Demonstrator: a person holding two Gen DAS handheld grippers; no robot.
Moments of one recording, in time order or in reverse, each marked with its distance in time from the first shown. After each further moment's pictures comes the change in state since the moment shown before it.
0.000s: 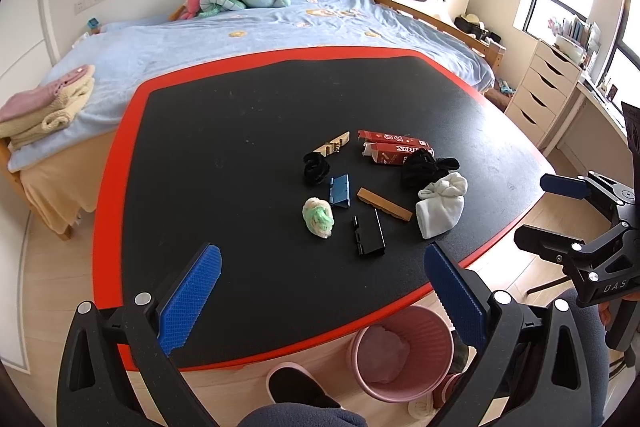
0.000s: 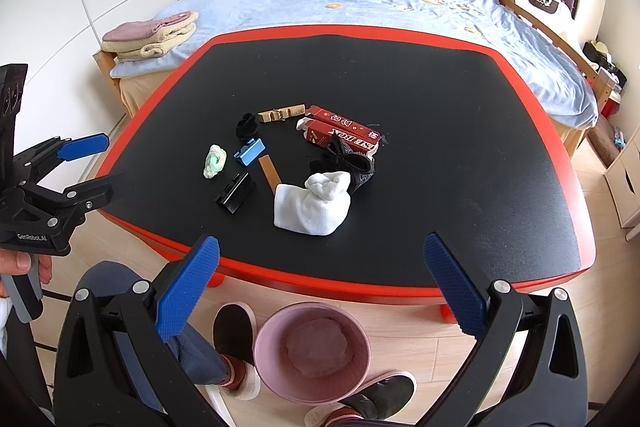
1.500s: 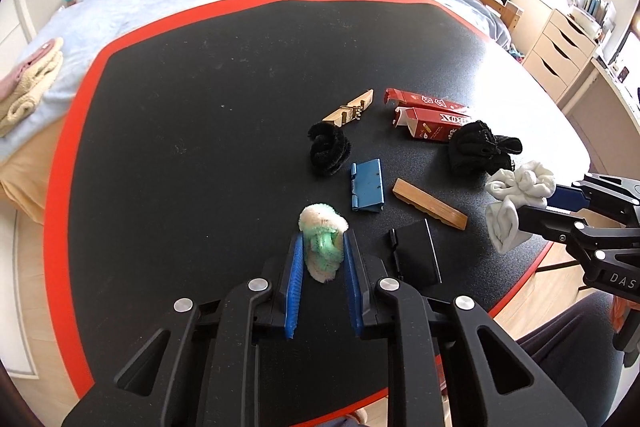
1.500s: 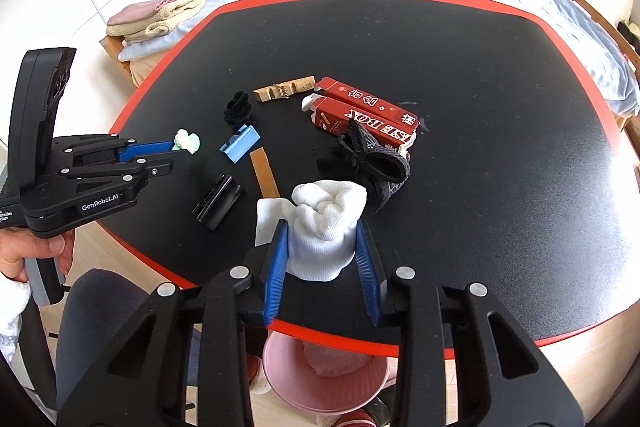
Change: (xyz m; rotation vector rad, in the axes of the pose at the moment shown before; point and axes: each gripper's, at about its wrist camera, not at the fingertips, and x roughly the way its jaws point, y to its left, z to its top) left arm 0.082 0.019 0.016 0.015 0.175 -0.022; right arm 0.058 -0.014 0.016 0.008 0.101 0.113
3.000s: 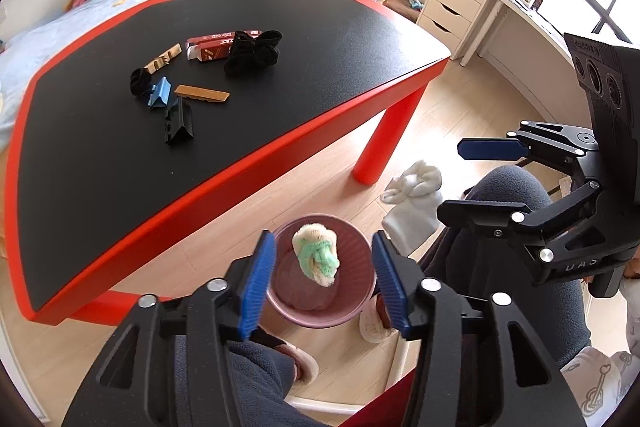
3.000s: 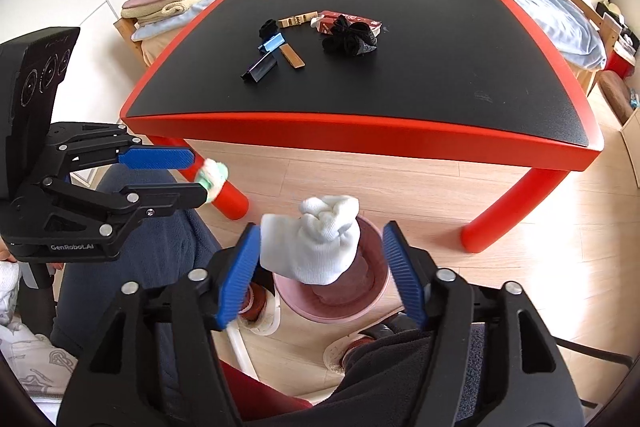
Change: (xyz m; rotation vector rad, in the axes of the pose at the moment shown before) left arm -0.061 -0.126 -0.099 0.212 0.048 -0.205; right arm -0.087 0.014 -0.130 0.039 0.024 -0.041
